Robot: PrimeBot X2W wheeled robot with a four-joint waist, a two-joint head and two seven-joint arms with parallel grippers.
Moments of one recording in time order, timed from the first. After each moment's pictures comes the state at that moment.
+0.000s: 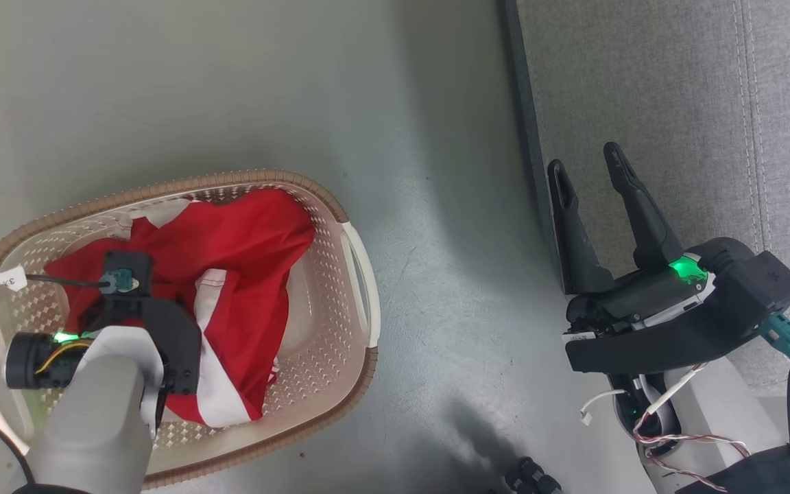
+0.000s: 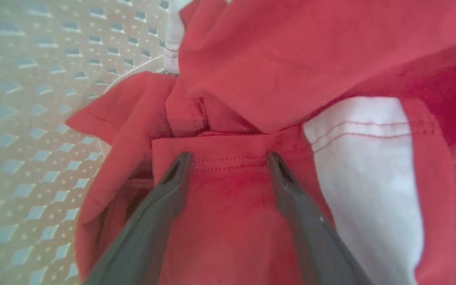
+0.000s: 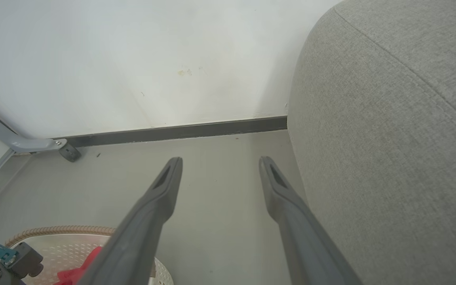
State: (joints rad) left arm -0.84 0.17 -0.38 1.15 -0.36 0.06 0.10; right arm -0.50 -0.09 0.29 0.08 0.36 0.11 -0.26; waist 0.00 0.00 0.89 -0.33
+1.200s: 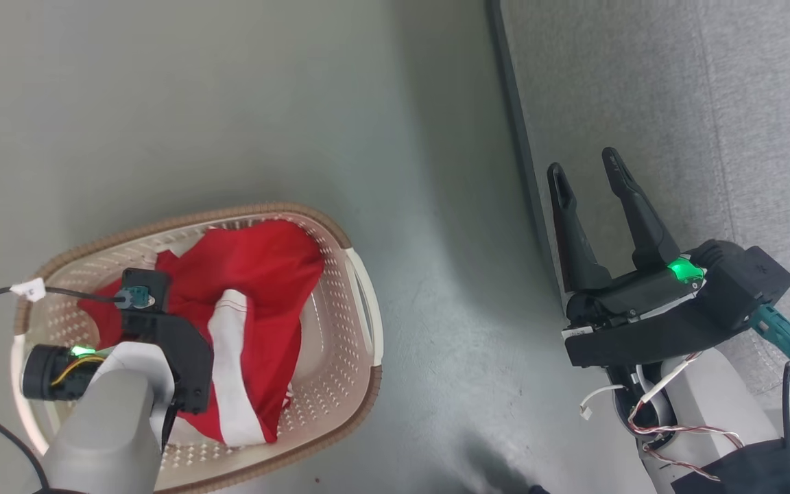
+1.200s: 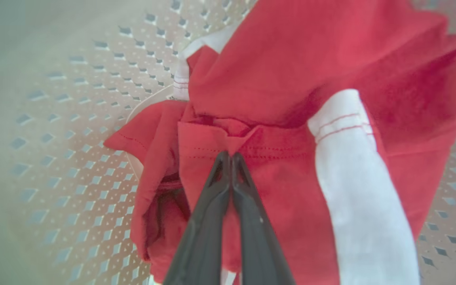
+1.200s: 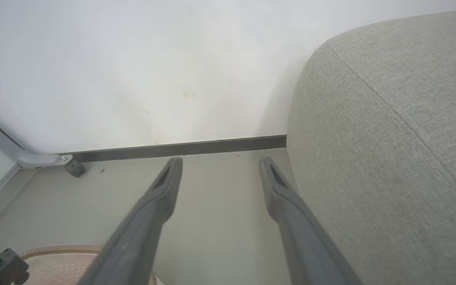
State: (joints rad) left arm -0.85 0.14 -0.40 1.24 -0.34 -0.01 0.07; right arm -0.52 -0.08 0.28 0.16 0.33 0.12 -0.26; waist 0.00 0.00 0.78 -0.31
